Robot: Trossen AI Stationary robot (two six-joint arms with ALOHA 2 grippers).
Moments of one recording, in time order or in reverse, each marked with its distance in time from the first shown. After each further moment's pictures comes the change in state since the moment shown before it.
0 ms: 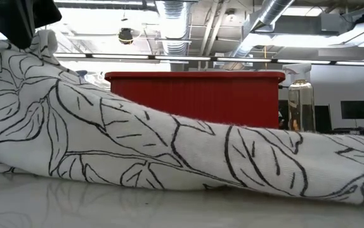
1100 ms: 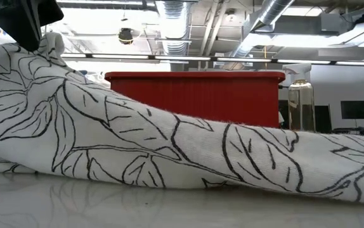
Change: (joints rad) left arm 0.001 0.000 0.000 -0.017 -0.038 0.009; right arm -0.006 0.000 -0.094 0.109 -0.079 -0.026
